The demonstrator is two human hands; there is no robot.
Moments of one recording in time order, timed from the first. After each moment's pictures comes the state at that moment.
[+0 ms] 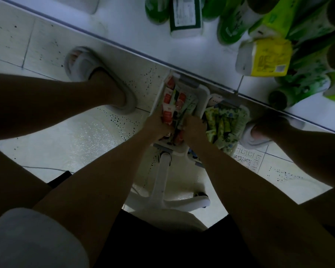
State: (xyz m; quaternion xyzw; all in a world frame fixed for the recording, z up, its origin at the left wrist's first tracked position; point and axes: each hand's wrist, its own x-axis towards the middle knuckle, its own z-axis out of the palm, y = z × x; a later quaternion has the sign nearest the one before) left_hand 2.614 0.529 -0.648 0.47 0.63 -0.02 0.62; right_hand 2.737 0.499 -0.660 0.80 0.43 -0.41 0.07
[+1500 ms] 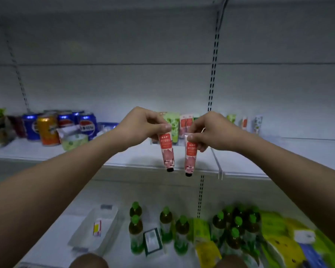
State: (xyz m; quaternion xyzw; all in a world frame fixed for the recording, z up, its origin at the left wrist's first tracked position) left_hand 2.651 0.612 -0.050 0.82 0.29 0.36 0.33; right_hand 2.860 0.534 -0.050 0.63 0.71 -0.08 -0.30
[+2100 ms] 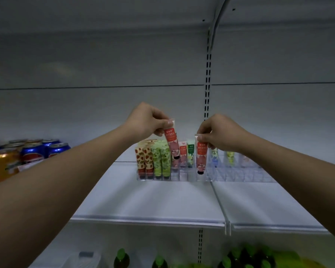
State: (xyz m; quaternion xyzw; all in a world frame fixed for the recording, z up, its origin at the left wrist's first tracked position) left_hand 2.737 0.715 0.009 0.83 0.31 0.40 0.24; right_hand 2.934 0.624 -0.009 0.69 0.66 0.06 -0.28
